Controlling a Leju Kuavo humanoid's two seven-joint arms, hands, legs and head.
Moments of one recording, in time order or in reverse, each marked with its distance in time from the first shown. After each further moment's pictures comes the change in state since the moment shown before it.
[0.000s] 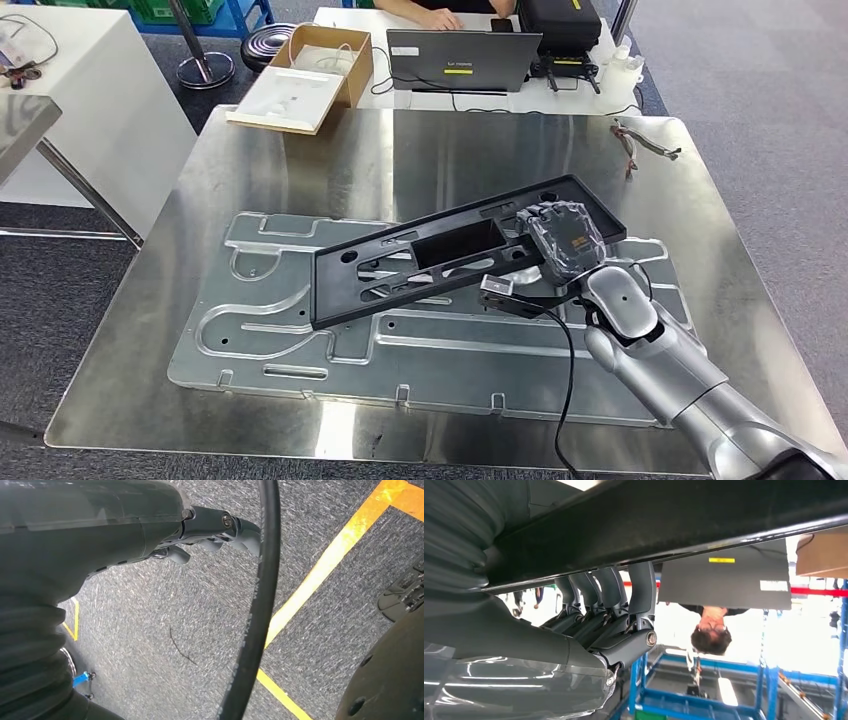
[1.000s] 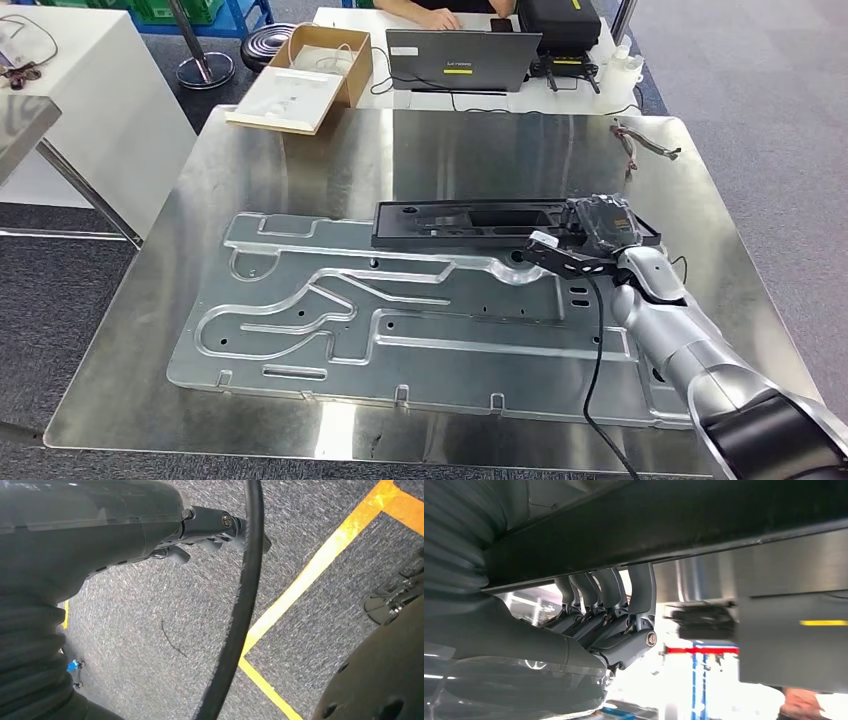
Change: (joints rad) left arm -0.002 -0.002 0.004 0.000 0.075 -0.003 -0.015; right arm -0.201 0.110 -0.113 0.621 -0.220 -0.022 -0.241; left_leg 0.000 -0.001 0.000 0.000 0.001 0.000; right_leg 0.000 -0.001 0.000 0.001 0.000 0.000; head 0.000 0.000
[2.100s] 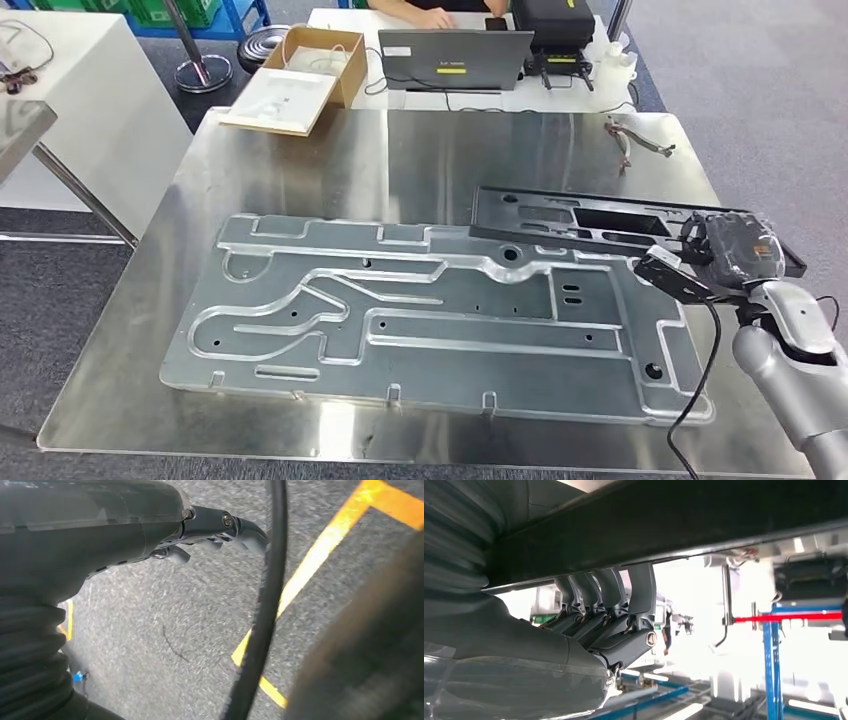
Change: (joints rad) left arm -0.004 -0.030 -0.004 0.000 -0.048 0.012 0.012; right arm 0.340 -0.355 -0.319 -0.509 0.003 0.098 0.091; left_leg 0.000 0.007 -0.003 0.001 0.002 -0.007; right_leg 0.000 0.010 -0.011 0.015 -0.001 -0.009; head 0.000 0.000
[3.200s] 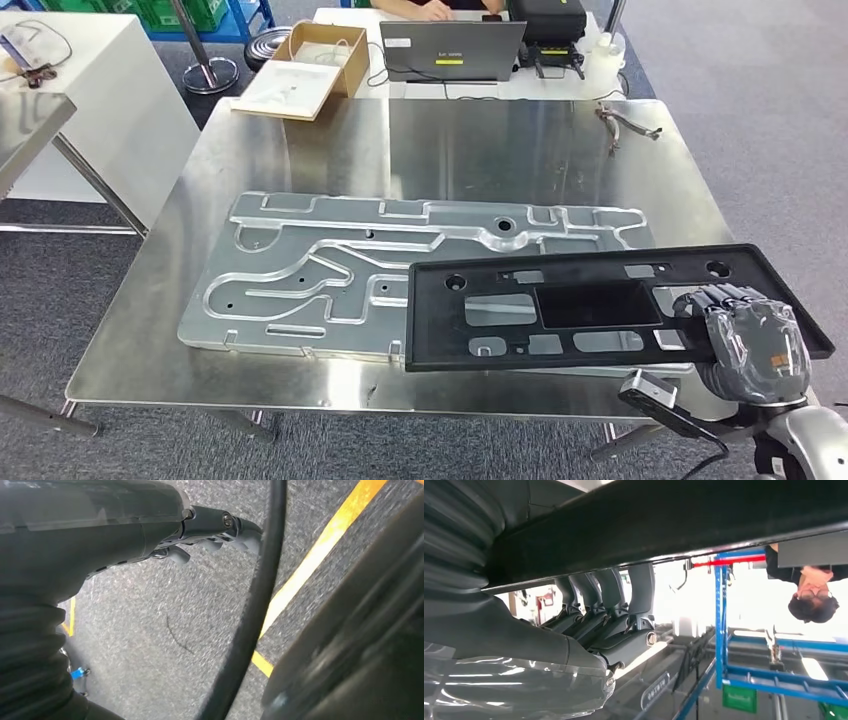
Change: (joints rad) left arm 0.012 -0.011 0.000 0.000 -0.014 0.024 0.047; right arm 0.729 -0.054 -0.261 -0.880 0.235 -0.067 0.213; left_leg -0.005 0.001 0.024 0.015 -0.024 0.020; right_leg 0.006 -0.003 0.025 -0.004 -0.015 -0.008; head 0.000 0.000
